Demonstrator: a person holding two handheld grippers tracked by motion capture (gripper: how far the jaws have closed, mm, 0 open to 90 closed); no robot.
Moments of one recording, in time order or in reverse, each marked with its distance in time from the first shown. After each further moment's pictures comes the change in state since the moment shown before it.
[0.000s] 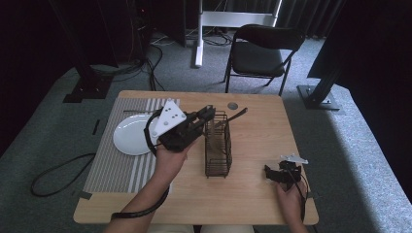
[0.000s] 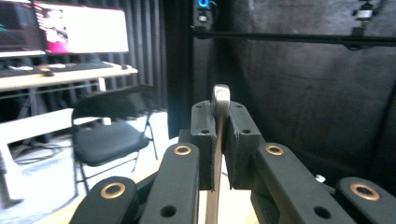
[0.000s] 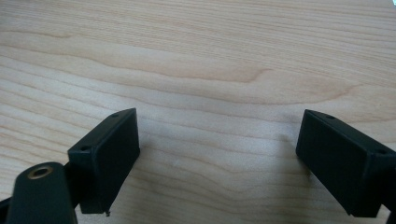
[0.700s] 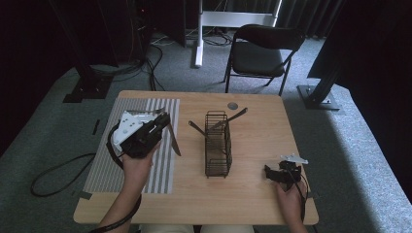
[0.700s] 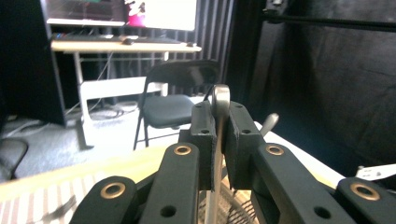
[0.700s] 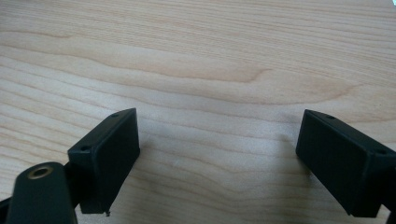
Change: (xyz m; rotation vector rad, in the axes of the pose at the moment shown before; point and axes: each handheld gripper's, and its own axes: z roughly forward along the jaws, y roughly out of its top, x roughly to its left) left arm 0.062 -0.064 -0.055 0.070 0.249 -0.121; right arm 0.000 0.000 0.000 0.000 -0.001 -0.005
